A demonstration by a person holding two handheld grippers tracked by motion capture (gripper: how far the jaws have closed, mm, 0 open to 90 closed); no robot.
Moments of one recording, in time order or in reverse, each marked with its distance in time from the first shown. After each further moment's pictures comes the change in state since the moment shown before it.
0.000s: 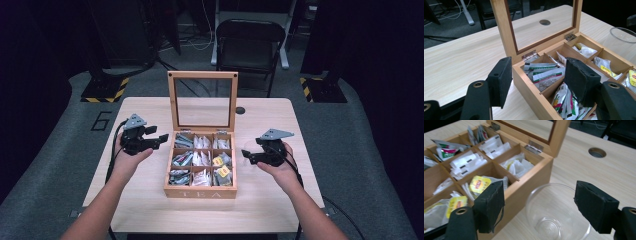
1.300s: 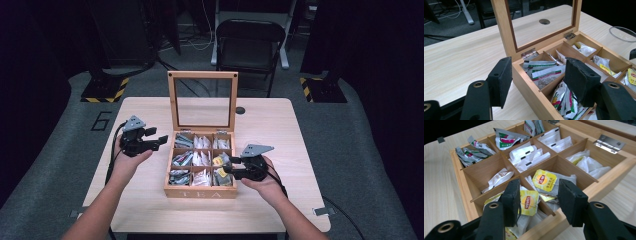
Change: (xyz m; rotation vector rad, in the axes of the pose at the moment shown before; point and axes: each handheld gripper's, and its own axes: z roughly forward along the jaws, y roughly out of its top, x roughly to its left) left arm 0.000 -0.005 -0.001 -0.003 0.001 -0.010; right arm 0.058 -0.016 0.023 0.004 0.238 -0.063
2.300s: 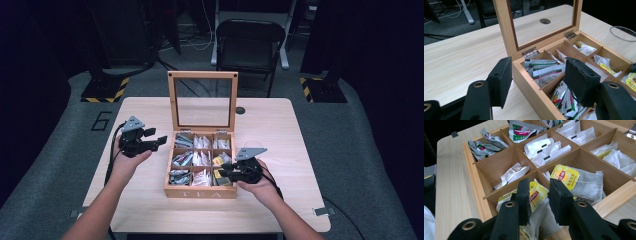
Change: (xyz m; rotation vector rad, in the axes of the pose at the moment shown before) left arm 0.001 -0.002 -0.002 0.001 0.000 -0.006; right arm 0.007 -0.005 0.014 0.042 0.087 0.000
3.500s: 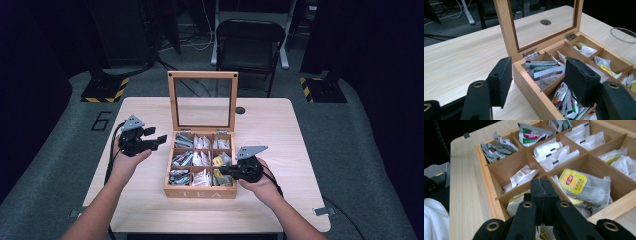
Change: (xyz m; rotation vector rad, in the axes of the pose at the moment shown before) left arm 0.001 0.002 0.000 -0.008 0.005 0.002; right arm 0.001 0.008 -0.006 -0.008 0.064 -0.014
